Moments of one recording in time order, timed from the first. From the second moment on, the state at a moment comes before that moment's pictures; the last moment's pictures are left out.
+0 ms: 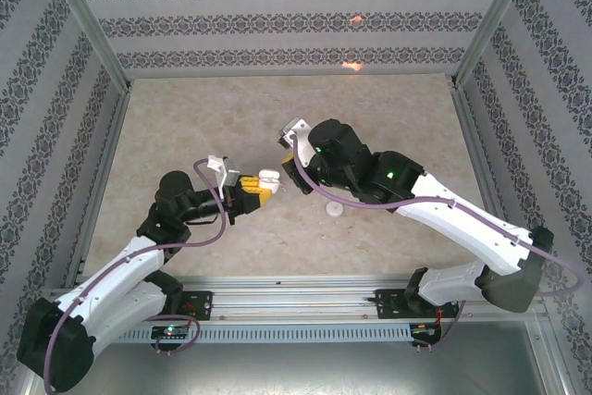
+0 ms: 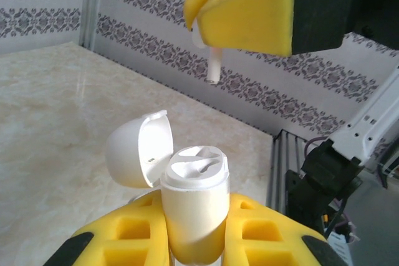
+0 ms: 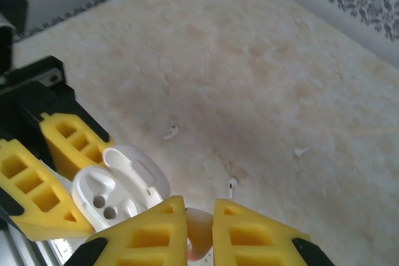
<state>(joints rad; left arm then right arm) -0.44 0.85 0.45 0.37 0.78 -0.28 0.97 1.30 1.42 -0.72 0.08 0.05</state>
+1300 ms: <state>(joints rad) -0.44 0.85 0.46 0.49 0.83 -0.40 0.99 1.28 1.33 -0.50 -0.13 0.02</state>
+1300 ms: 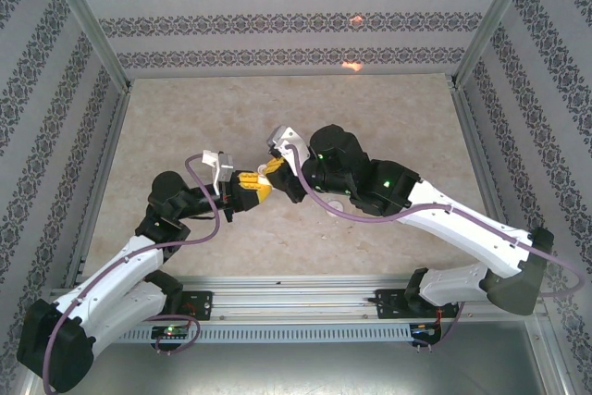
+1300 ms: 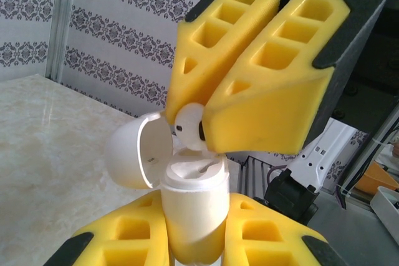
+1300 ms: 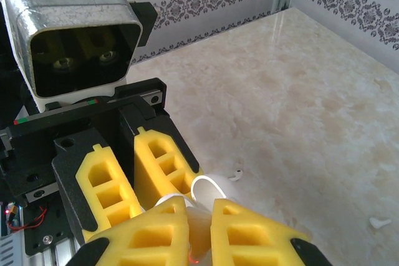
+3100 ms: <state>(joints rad) -0.44 0.84 0.39 0.58 0.84 -0.34 1.02 1.28 1.33 -0.49 -0.14 -0.01</state>
